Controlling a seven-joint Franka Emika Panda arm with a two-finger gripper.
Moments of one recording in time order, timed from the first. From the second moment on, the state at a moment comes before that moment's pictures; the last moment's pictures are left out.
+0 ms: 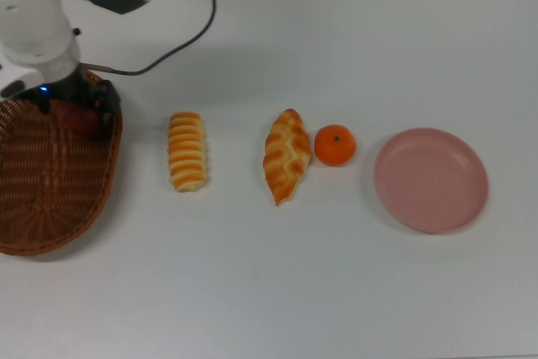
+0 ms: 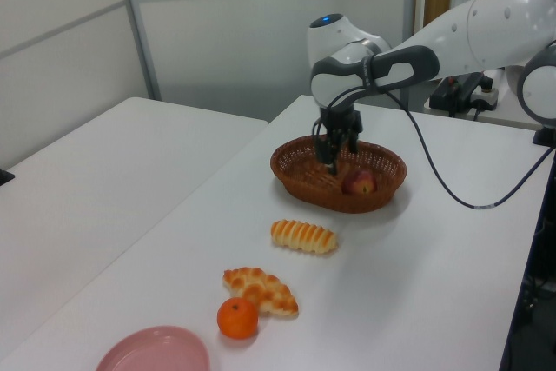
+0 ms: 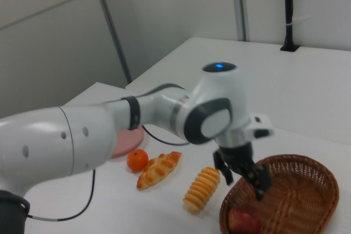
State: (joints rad) arm -0.35 0.41 0.13 -1.55 -0.19 1.95 -0.10
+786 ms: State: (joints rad) arm -0.14 0.47 0.14 -1.63 -0.19 1.92 0.02
